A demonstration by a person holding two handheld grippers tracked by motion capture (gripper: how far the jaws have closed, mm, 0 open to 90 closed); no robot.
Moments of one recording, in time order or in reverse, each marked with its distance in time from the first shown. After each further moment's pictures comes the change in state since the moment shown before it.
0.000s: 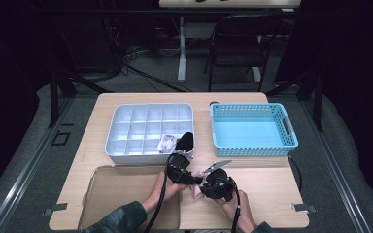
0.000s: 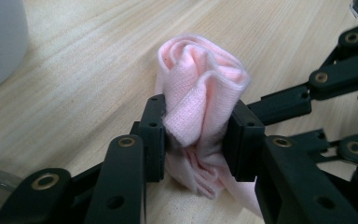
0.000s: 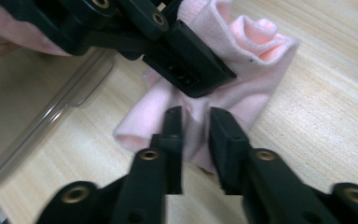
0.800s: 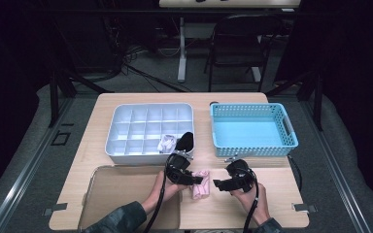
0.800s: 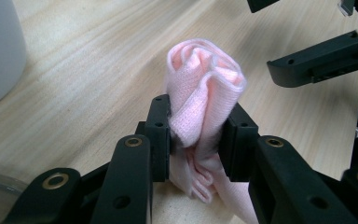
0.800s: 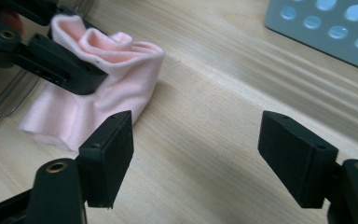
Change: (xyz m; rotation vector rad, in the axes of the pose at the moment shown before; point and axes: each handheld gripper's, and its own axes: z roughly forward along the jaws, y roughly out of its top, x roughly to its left) left arm -0.006 0.000 -0.007 -0.027 0.002 0.045; right arm -0.049 -0.008 -0.031 -0.060 -0.080 0.099
